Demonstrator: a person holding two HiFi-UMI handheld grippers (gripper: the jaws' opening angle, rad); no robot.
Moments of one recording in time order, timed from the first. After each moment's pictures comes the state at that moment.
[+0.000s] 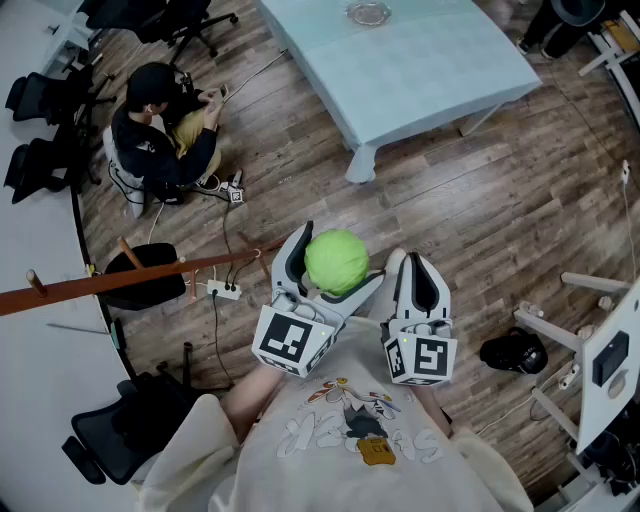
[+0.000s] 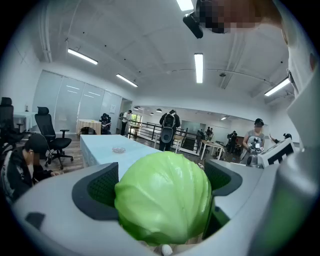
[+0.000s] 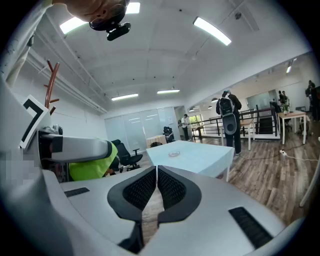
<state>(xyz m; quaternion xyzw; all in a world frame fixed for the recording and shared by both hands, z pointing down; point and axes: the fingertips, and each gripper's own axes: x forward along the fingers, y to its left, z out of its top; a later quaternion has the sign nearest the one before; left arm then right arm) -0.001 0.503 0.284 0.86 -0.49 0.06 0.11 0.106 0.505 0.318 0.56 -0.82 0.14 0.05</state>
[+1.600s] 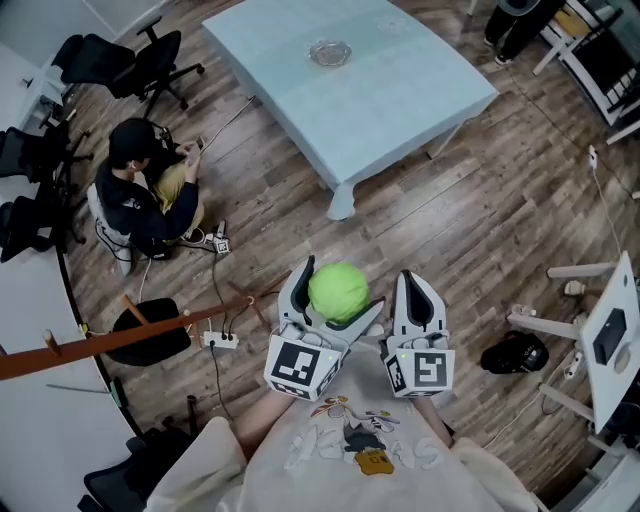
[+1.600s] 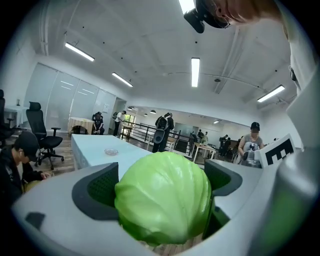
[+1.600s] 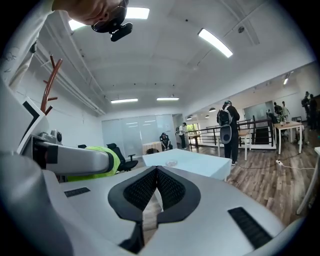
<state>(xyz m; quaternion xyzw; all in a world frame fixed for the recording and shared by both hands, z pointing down) 0.009 0.503 0.273 0.88 -0.46 0.04 0.13 0.102 0.497 0.285 0.58 -0.81 0.10 0.04</state>
